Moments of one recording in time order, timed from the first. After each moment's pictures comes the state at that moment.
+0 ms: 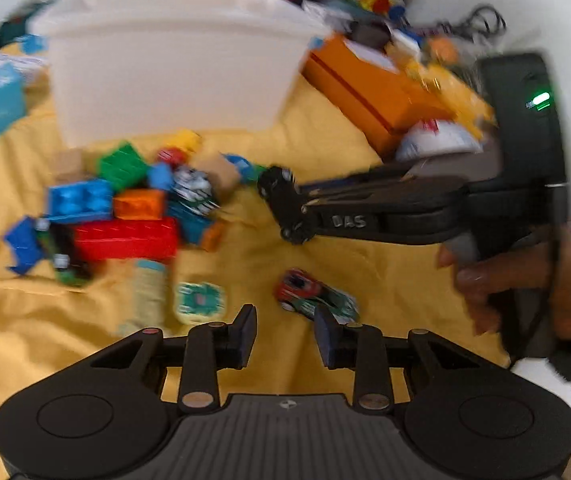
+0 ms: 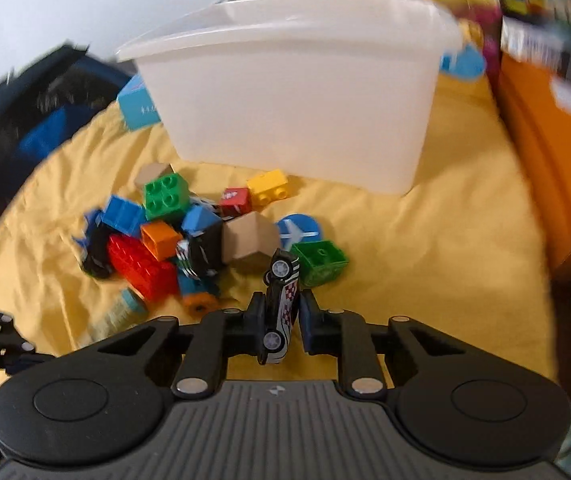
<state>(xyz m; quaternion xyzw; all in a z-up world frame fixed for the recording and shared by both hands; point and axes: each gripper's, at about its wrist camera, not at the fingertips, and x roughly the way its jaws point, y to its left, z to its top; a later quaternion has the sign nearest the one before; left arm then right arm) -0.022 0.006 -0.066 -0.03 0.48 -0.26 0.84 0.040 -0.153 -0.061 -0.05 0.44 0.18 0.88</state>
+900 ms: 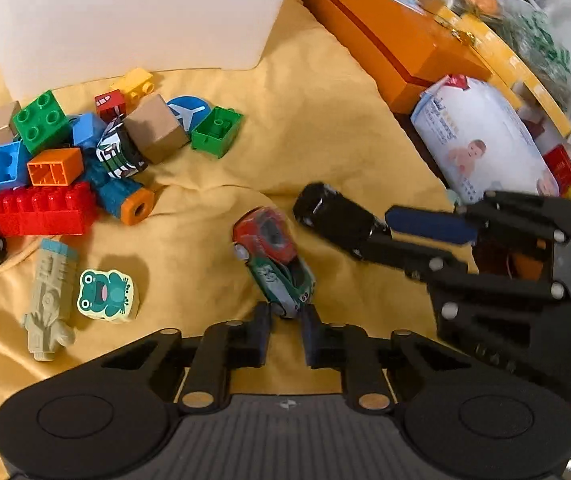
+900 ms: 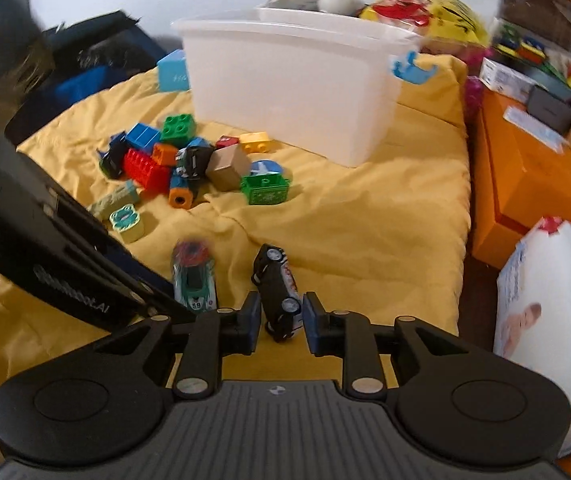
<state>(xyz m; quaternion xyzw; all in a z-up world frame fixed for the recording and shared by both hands) -0.003 -0.055 -0.092 -0.03 0.56 -0.22 0.80 -0.022 -0.215 -0.065 -0.10 0.39 0.22 0.89</state>
